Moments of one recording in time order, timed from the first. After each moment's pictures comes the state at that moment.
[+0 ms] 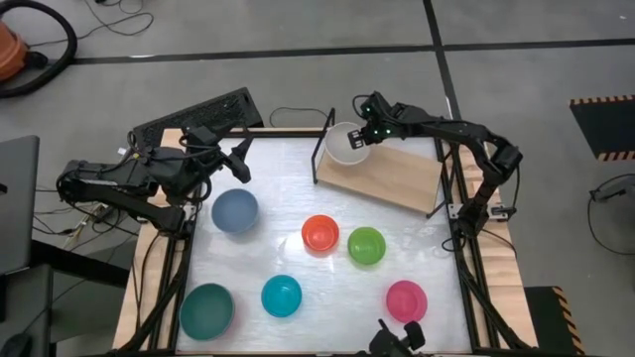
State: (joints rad) left arm -0.13 0.98 1.20 -0.28 -1.06 -0.03; right arm -0.71 1.72 1.28 -0.54 0.03 0.43
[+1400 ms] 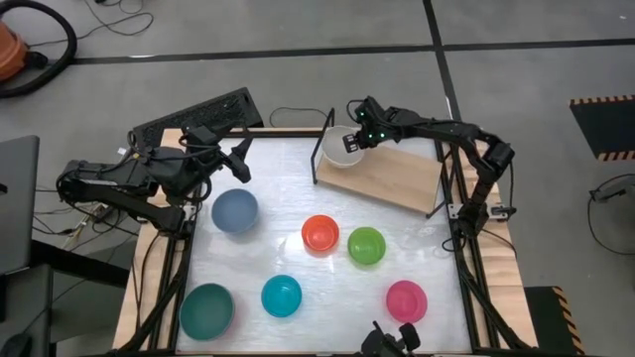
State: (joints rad) left arm -0.13 0.98 1.20 -0.28 -1.06 -0.04; right arm -0.69 1.79 1.28 -0.53 0.04 0.45
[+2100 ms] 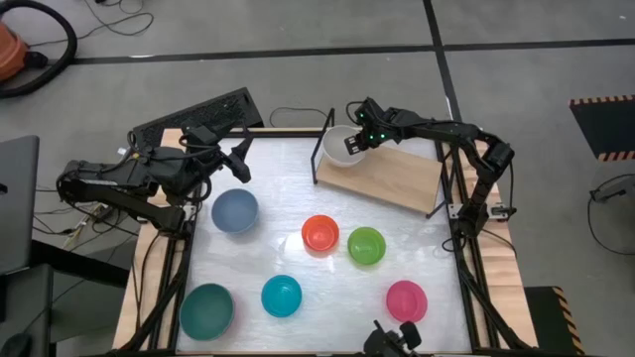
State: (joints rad) left arm -0.13 0.98 1.20 -0.28 -1.06 -0.04; right arm -0.69 1.79 1.27 -0.53 0.06 0.41
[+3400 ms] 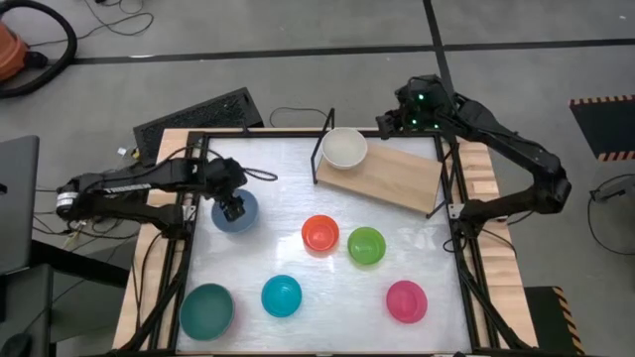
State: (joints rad) left arm 0.27 1.00 0.85 -0.98 -0.17 -0.19; right arm -0.63 1.27 1.38 -0.73 0.05 0.35
